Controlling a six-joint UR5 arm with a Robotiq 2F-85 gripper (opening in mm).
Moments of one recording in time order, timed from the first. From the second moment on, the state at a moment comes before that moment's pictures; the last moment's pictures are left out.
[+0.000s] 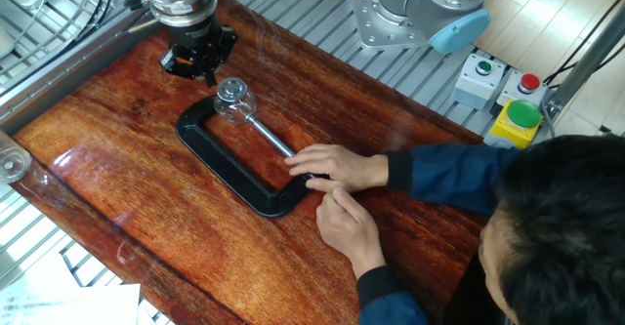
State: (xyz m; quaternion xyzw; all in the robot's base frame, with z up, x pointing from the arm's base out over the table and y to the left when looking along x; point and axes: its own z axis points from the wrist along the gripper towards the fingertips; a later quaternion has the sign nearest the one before) arm 0.494 -0.108 0.126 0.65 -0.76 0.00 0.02
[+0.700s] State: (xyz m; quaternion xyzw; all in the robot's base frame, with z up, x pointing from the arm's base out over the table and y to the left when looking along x) arm 0.462 -0.093 0.103 0.76 -0.65 -0.03 0.03
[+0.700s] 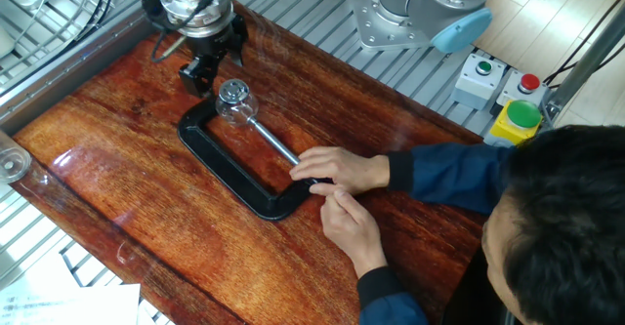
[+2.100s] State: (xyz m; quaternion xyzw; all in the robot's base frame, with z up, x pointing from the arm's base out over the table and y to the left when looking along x) arm 0.465 -0.097 0.074 0.78 -0.63 -0.02 0.01
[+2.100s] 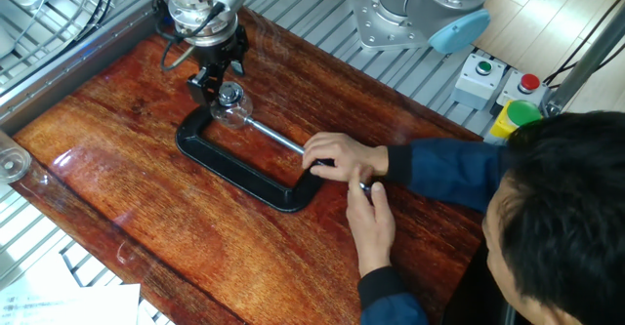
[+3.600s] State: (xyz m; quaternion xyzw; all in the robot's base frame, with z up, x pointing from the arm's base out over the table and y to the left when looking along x) arm 0.462 -0.100 0.063 0.77 -0.64 -0.02 0.01
